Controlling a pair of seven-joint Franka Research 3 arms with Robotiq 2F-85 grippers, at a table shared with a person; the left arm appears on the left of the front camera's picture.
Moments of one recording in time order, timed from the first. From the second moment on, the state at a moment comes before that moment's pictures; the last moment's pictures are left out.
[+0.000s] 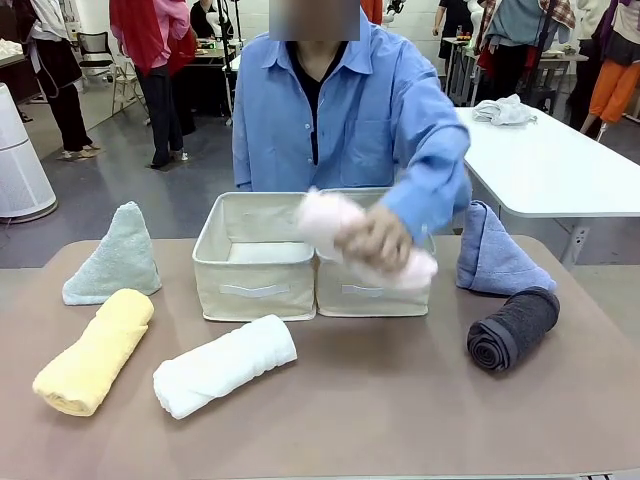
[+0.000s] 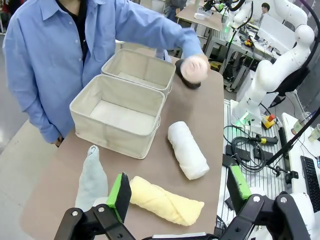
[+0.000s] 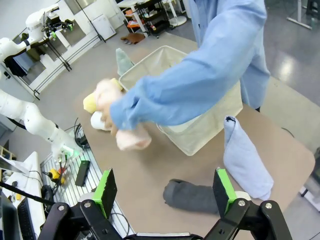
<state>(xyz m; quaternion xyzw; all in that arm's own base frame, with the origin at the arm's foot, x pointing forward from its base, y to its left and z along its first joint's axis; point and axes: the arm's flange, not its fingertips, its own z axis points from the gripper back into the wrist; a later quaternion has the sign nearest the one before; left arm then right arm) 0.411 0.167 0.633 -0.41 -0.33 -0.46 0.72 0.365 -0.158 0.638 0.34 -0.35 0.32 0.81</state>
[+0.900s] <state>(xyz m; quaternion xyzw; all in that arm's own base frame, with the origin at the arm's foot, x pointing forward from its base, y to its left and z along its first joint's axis) 0.522 -0.018 0.574 -0.05 0.06 -0.72 0.69 0.366 -0.156 0.638 0.34 -0.35 0.33 0.81</state>
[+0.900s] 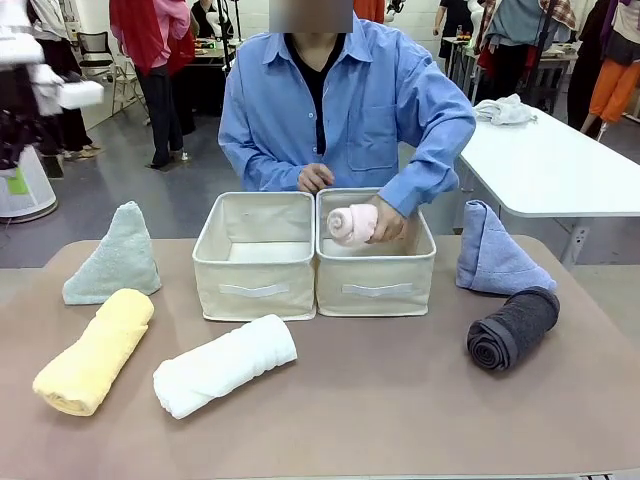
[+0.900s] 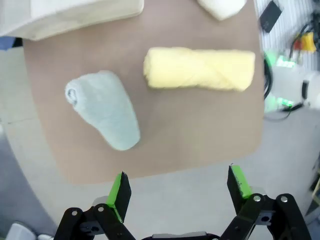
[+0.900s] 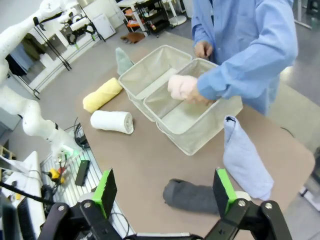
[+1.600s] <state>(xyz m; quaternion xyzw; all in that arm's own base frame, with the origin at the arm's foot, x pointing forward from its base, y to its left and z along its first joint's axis) 0.566 -0.052 0.507 0.02 -0.02 -0.74 0.67 0.366 -0.157 0.638 0.34 -0.35 0.33 0.81</state>
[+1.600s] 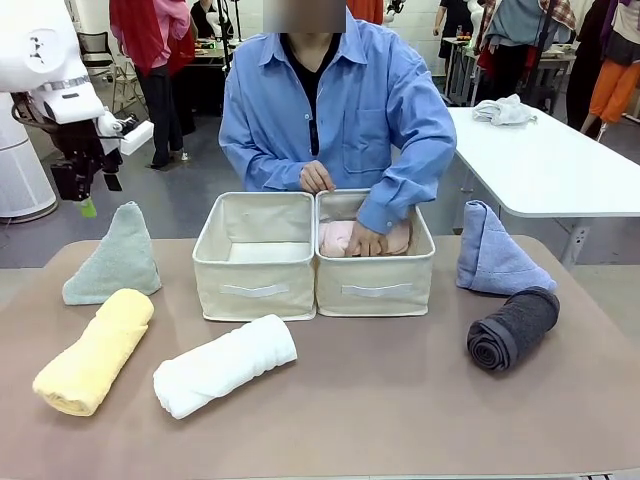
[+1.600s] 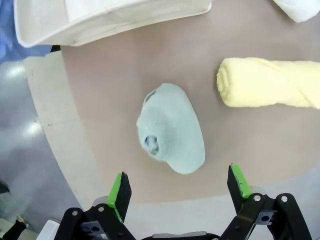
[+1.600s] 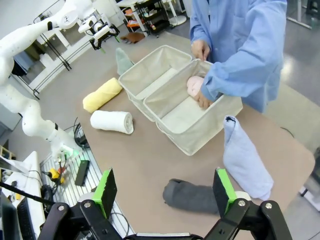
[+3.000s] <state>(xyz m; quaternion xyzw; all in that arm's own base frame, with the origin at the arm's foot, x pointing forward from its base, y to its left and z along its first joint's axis) 0.585 -0.076 0.456 -0.01 0.01 -0.74 0.67 0.366 -0.157 0.638 0.34 -0.35 0.33 0.81</state>
